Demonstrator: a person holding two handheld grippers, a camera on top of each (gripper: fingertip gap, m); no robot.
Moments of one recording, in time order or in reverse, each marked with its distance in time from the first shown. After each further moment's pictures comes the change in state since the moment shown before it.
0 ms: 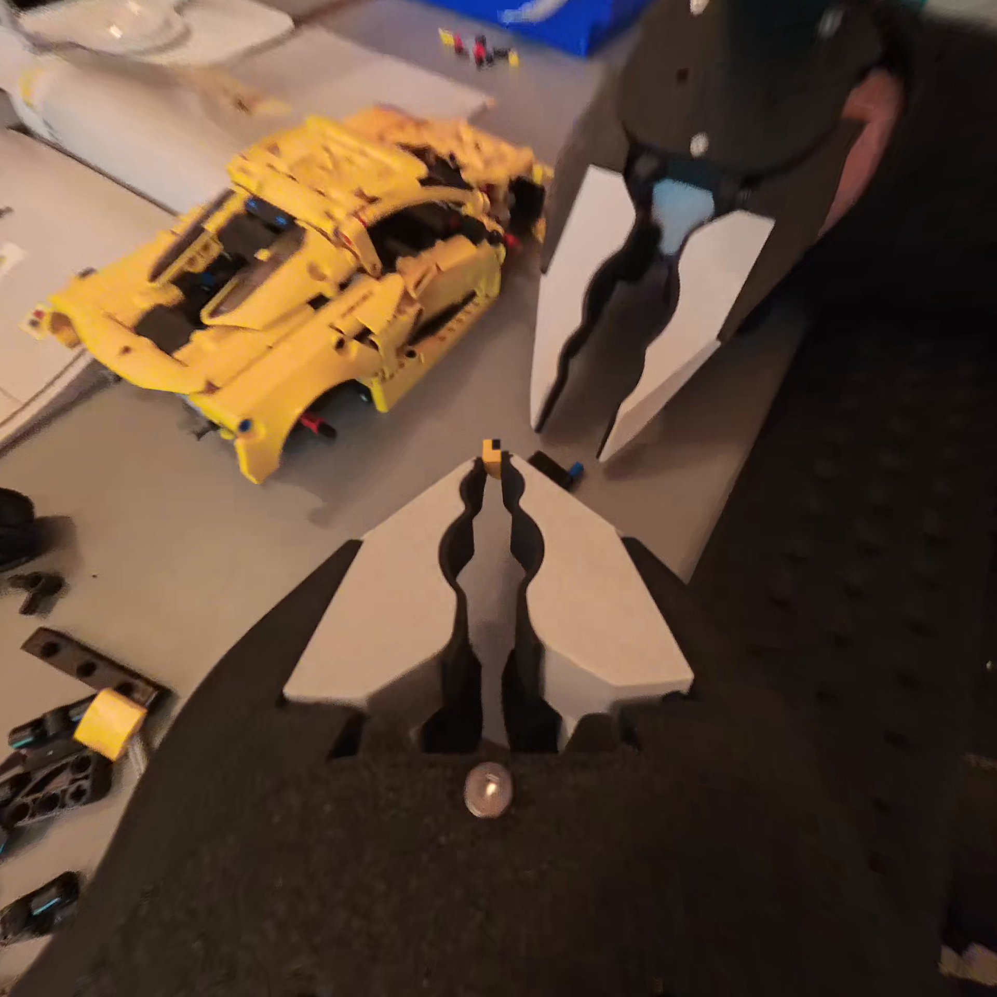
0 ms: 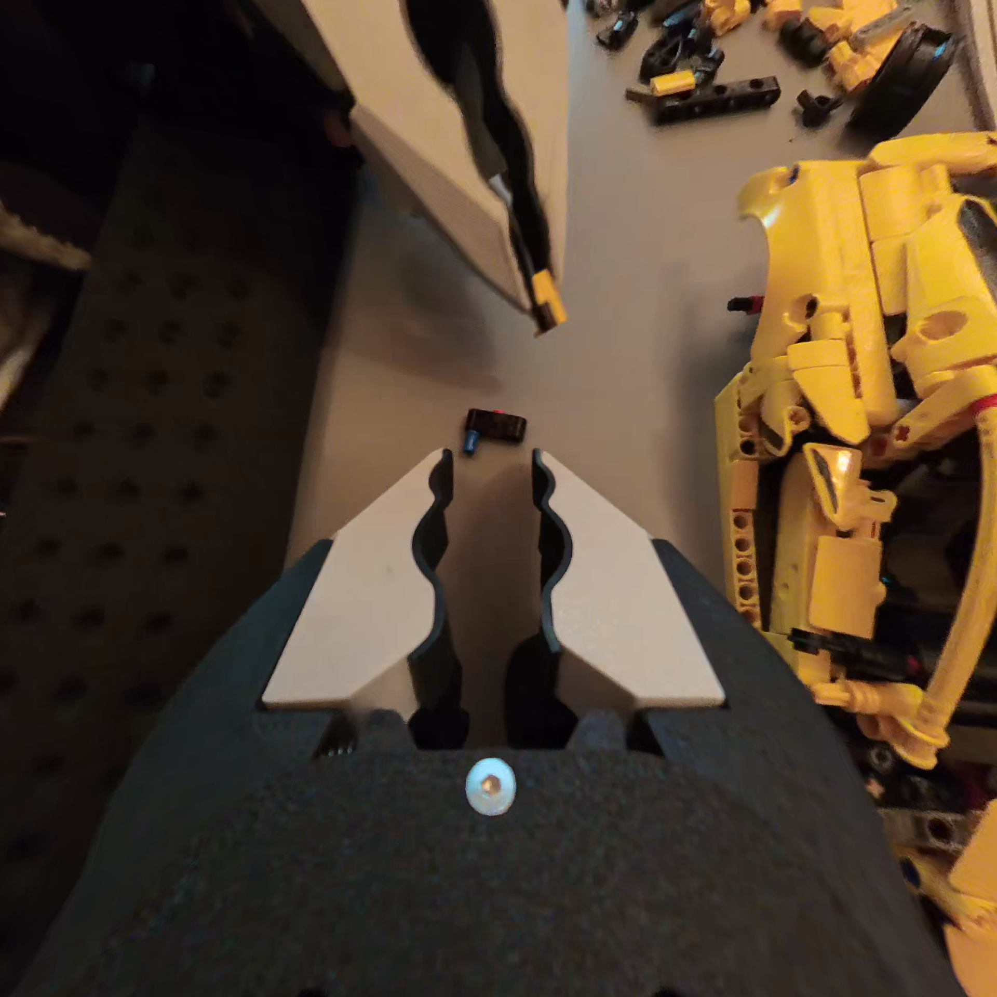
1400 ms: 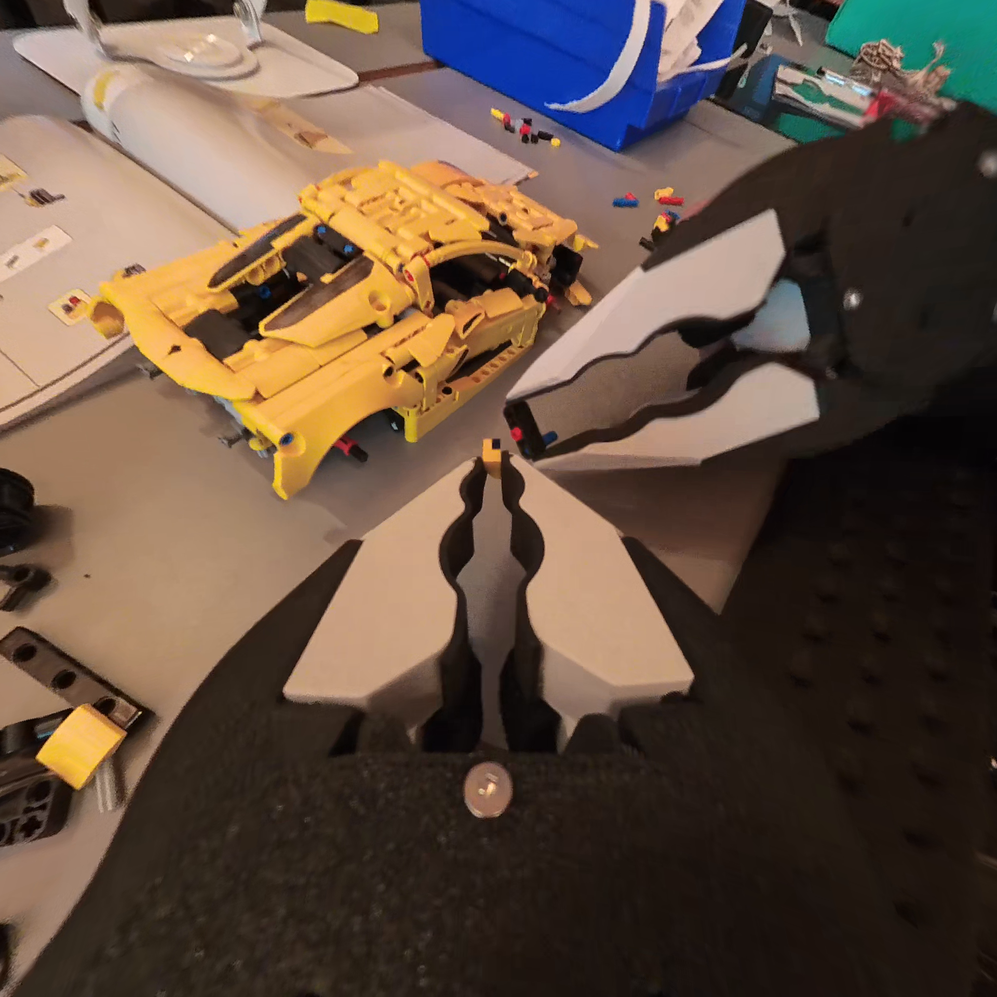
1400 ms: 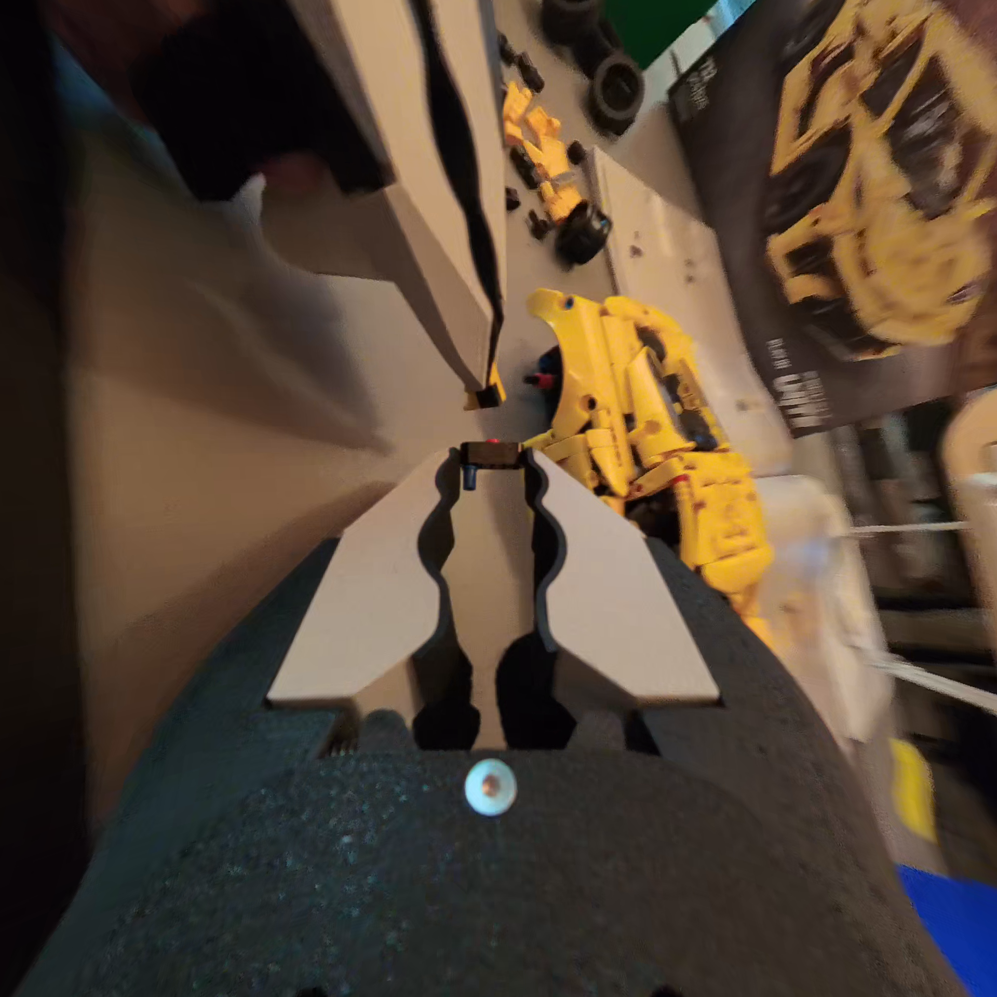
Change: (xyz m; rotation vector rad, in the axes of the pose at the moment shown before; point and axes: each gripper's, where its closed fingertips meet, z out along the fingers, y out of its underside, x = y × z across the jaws) left arm -0.015 -0.013 0.007 0.092 -0.015 -0.129; right arm 0.039 -0.032 -0.014 -0.058 0.673 -0.325
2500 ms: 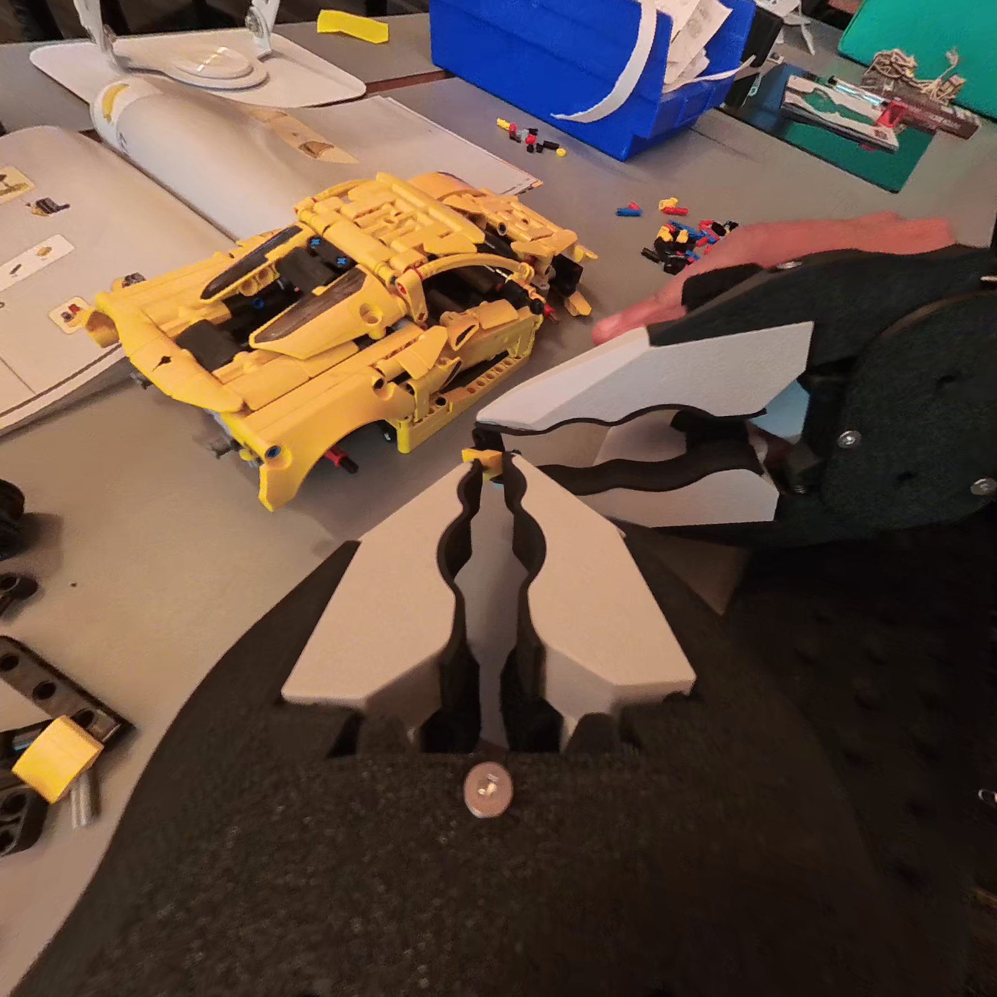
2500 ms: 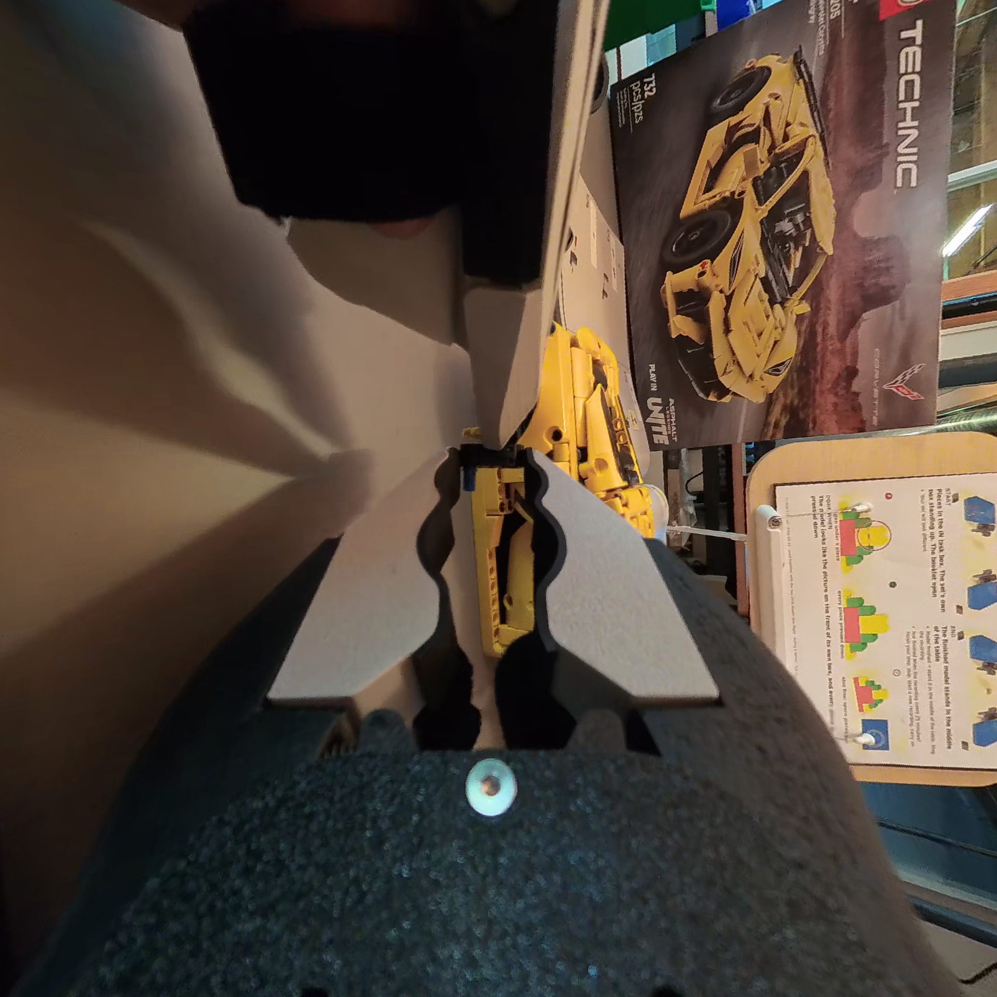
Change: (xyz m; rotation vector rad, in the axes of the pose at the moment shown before) left arm 0.004 -0.004 0.004 0.010 -0.023 -0.006; right arm 0.004 -0.010 0.007 -0.124 0.233 -0.303
